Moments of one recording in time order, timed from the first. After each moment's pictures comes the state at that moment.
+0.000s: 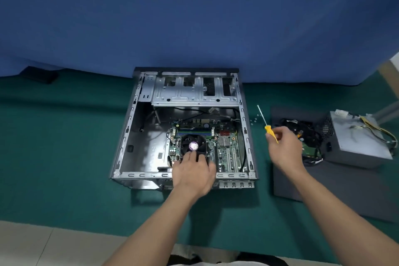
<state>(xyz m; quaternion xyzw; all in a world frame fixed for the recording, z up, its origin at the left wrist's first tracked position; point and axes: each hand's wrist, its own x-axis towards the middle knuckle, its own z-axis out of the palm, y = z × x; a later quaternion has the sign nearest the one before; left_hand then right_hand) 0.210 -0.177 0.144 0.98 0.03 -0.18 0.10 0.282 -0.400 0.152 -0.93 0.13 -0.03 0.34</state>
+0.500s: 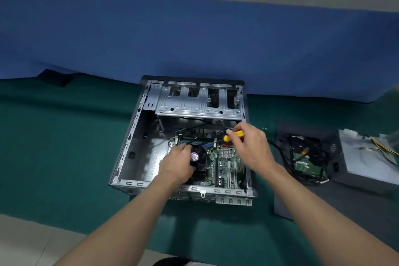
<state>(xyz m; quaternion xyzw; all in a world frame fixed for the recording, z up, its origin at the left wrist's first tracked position) 0.255 -0.138 0.149 0.97 0.09 -0.17 0.18 0.312 -0.335 0.179 -0.93 -0.14 -0.03 0.34</state>
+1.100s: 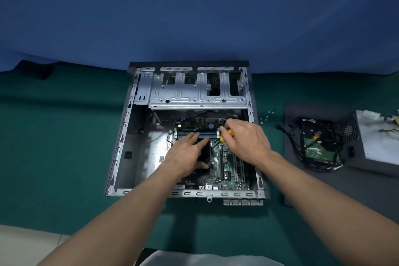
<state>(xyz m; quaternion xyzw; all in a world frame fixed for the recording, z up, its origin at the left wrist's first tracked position) 0.297 -0.130 0.116 0.95 -0.10 -0.28 0.08 0.339 -0.316 0.142 -0.95 -0.24 -0.03 0.19</state>
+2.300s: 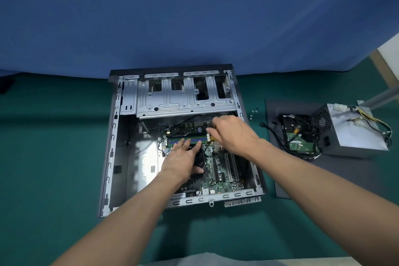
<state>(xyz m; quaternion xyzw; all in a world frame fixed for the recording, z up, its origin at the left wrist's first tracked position) 0.303 -0.131 0.118 0.93 -0.10 -0.33 0.09 0.352 -0.295 0.169 -0.96 -0.24 0.08 0.11</state>
